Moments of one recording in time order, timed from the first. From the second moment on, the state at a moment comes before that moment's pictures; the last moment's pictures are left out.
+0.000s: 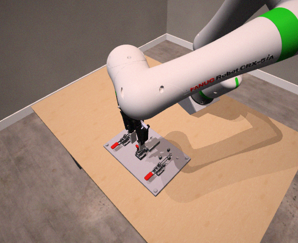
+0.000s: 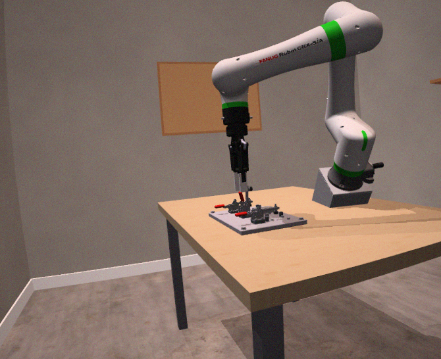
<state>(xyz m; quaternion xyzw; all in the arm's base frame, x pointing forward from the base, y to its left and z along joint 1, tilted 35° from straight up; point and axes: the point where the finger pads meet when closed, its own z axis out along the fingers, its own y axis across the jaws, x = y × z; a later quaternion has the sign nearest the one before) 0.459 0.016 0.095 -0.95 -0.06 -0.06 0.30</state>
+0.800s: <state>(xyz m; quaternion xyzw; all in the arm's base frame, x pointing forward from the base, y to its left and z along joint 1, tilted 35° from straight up) 0.459 0.018 0.092 -0.95 -0.06 -0.06 0.30</state>
